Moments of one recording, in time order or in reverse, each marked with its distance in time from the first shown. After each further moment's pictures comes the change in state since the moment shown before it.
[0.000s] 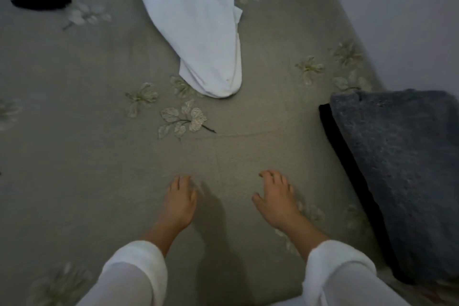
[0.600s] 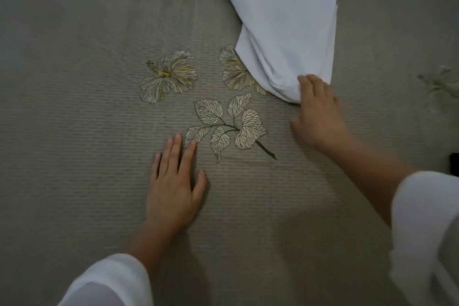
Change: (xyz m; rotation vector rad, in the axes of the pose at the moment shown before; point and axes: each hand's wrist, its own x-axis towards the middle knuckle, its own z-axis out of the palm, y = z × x) left_hand 0.160 -0.096 0.010 0.128 0.444 0.078; right_hand 0.298 -0.086 -0.009 -0.308 0.255 -0.273
